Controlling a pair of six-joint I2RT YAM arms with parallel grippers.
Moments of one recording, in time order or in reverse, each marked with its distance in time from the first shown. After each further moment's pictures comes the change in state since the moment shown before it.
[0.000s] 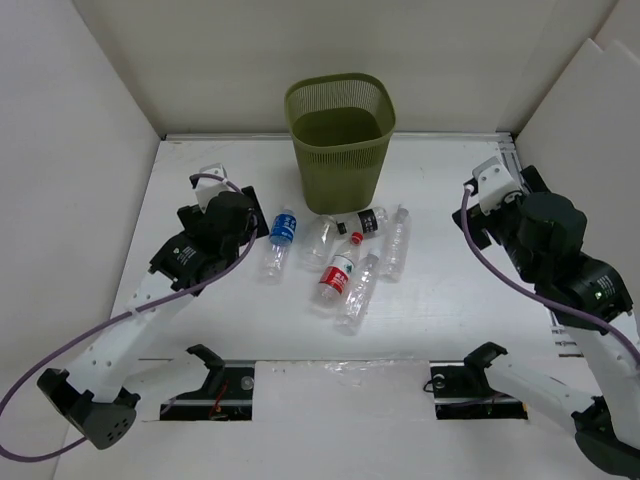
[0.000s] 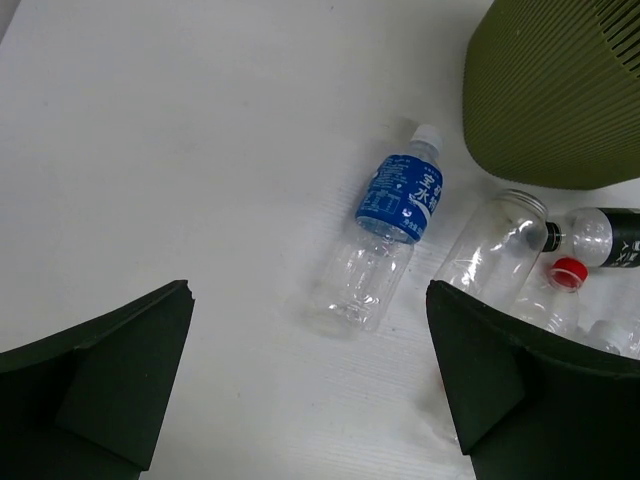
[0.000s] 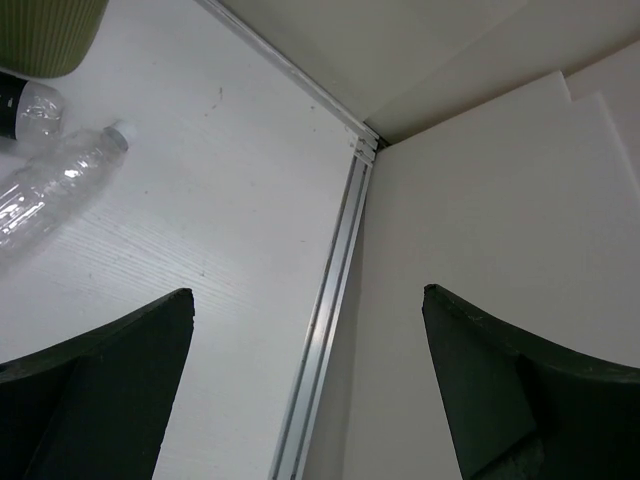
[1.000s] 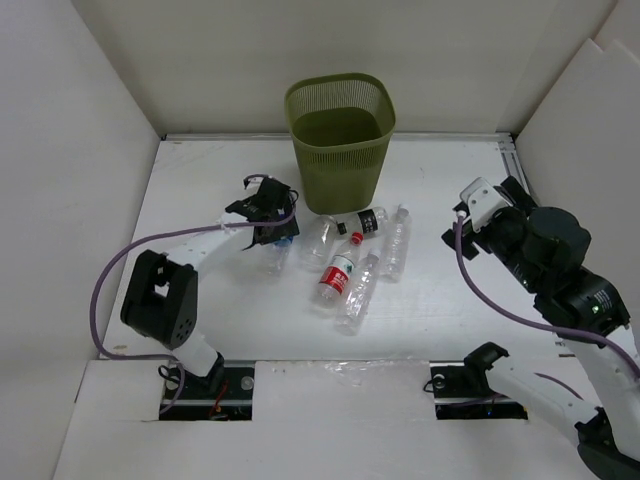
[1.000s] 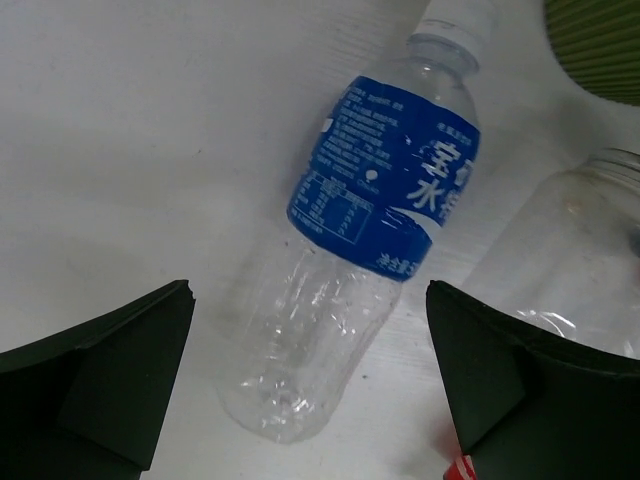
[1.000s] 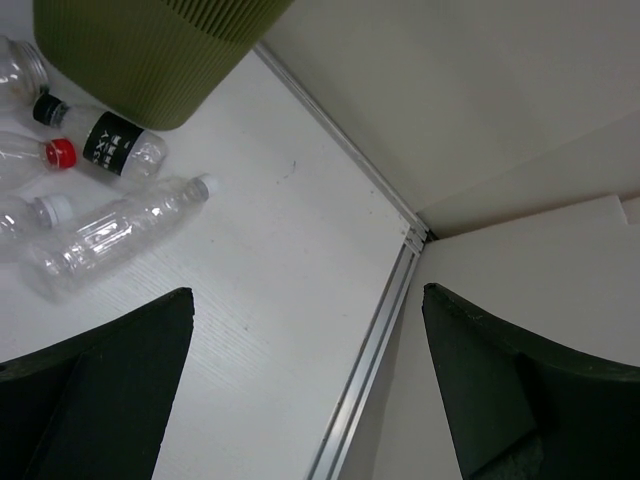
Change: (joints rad) left arm 0.137 0.563 -0.042 0.280 0.321 -0.026; right arm -0.001 -0.080 -0.117 0.108 -0.264 -0.088
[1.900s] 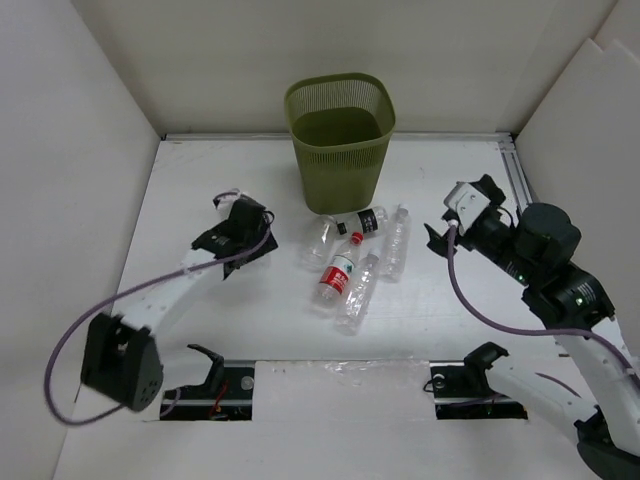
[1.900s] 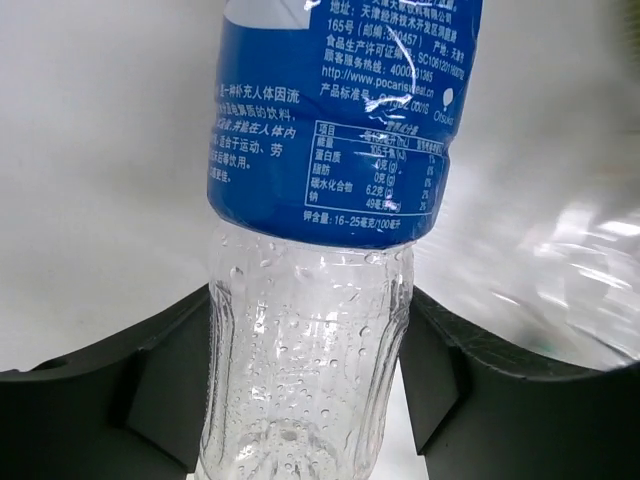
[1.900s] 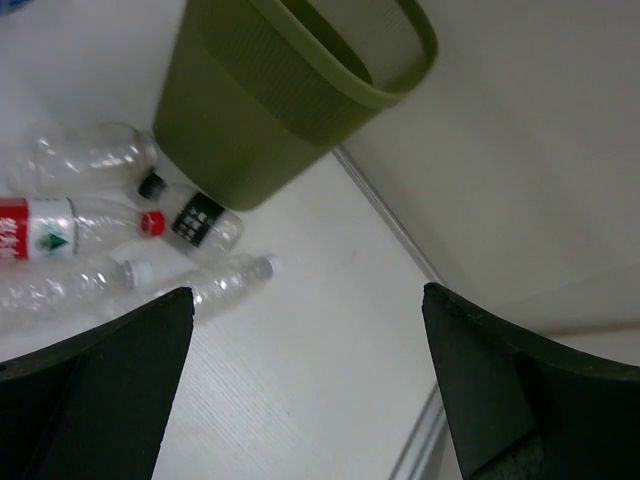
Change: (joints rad) left arm 0.045 -0.207 -0.264 0.029 0.012 -0.126; right arm 0.000 -0.002 -0.060 0.126 -0.246 0.003
